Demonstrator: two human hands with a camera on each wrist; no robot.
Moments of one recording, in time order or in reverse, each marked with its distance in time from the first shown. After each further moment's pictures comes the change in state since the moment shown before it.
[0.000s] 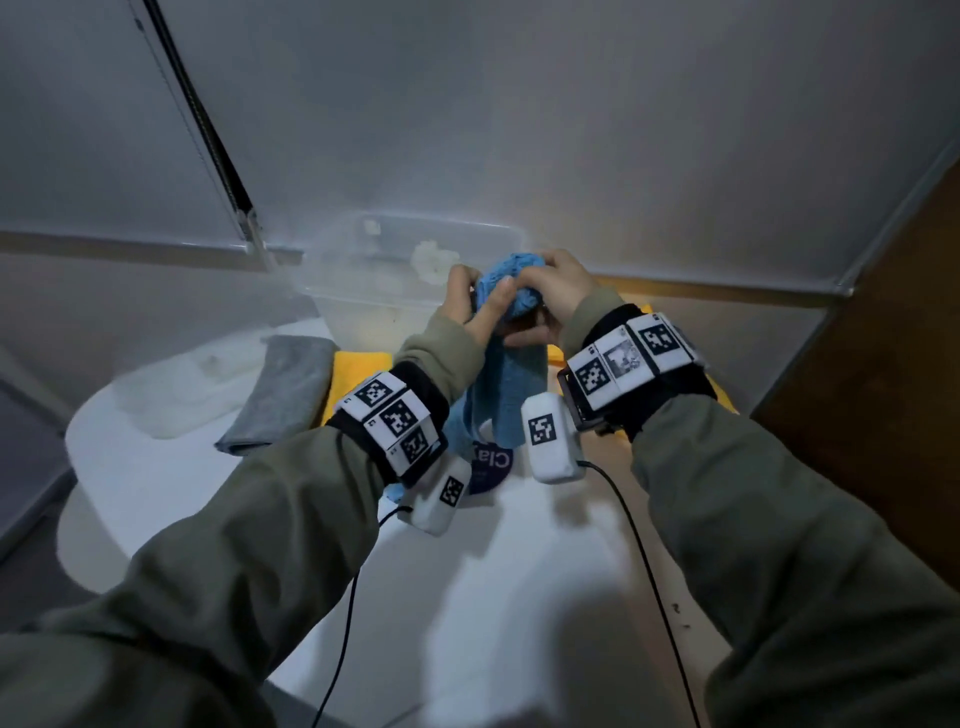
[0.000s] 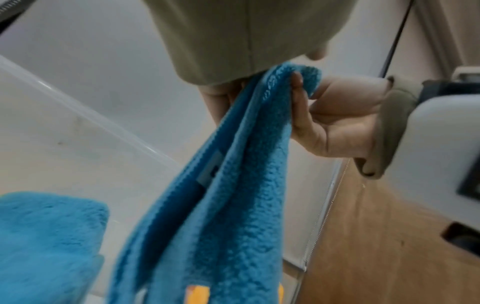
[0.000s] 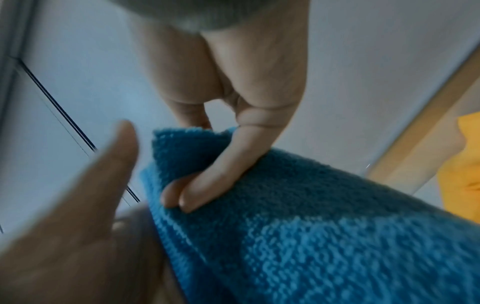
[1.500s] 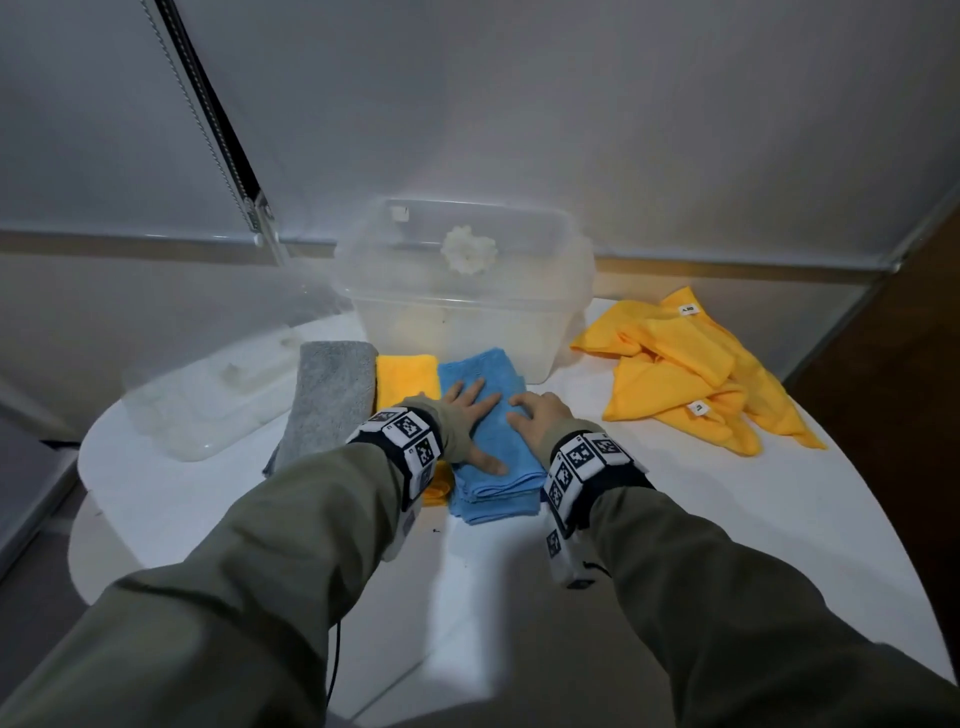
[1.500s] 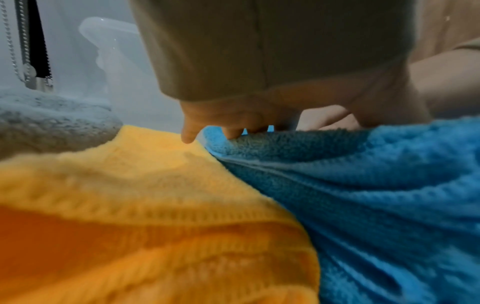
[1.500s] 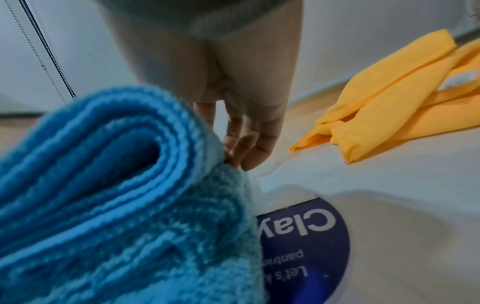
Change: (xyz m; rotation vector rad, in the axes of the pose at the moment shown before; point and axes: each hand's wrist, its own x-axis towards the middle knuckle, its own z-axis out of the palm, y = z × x) left_hand 0.014 -0.140 -0.076 1.188 -1.046 -0.297; right_hand 0.065 0.164 0.059 -0.952 0.016 0.203
